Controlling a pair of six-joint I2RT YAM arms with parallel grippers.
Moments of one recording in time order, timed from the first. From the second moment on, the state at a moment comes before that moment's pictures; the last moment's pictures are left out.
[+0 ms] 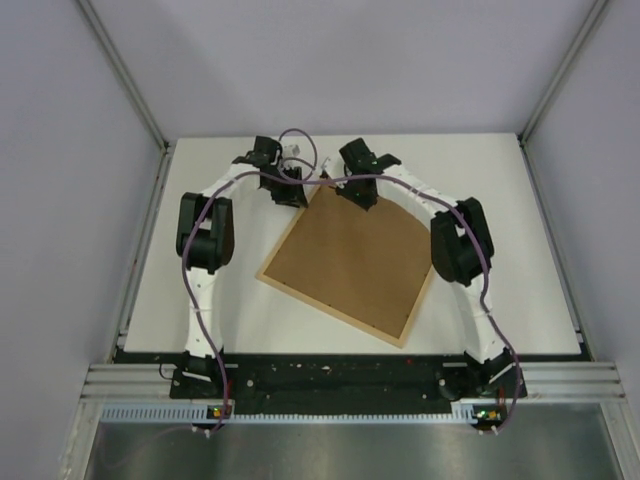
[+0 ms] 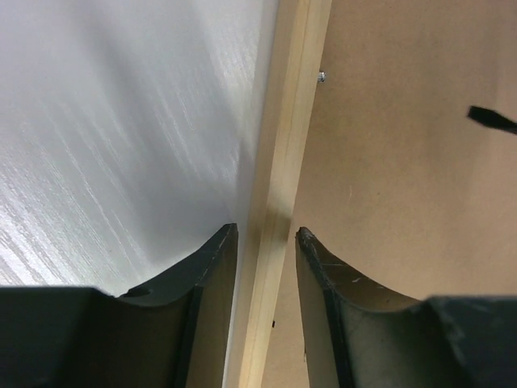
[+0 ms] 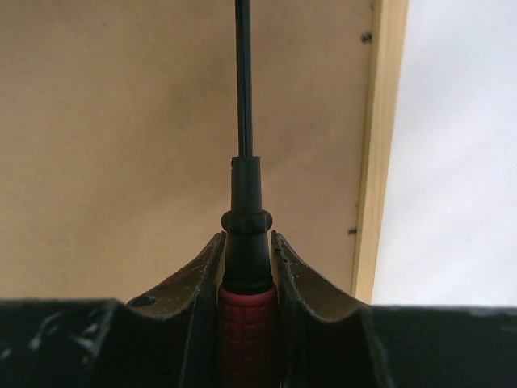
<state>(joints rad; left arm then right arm) -0.21 2.30 1.84 -0.55 0.48 -0.15 0.55 2.18 1.85 -0.70 0.10 -0.54</state>
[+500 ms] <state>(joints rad) -0.20 2.28 1.80 -0.54 0.48 -0.18 0.60 2.44 2.21 -0.98 0.09 -0.58</state>
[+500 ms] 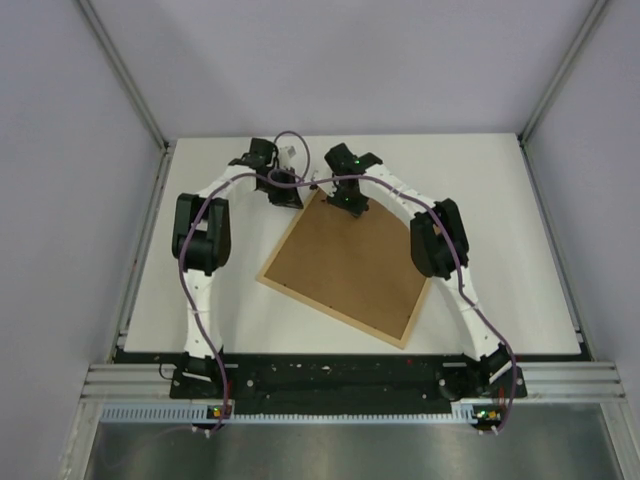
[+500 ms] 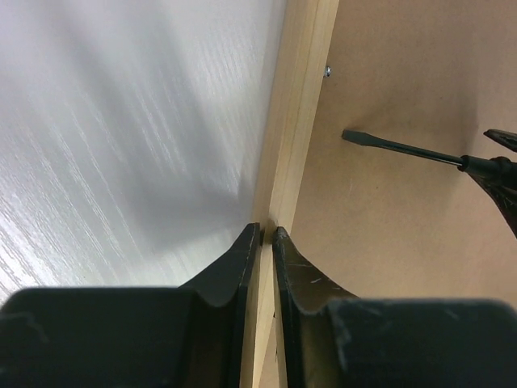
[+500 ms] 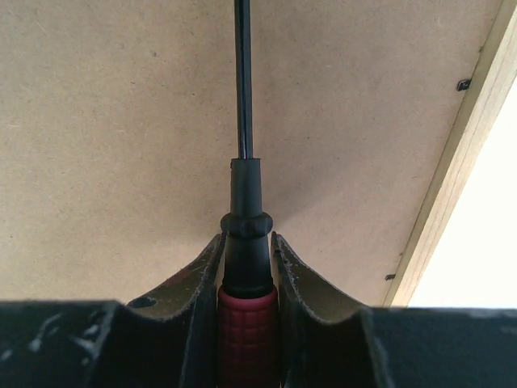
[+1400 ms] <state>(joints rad) -0.19 2.40 2.03 -0.65 0.48 -0.20 0.57 2.19 1.96 -0.91 0.08 -0.66</state>
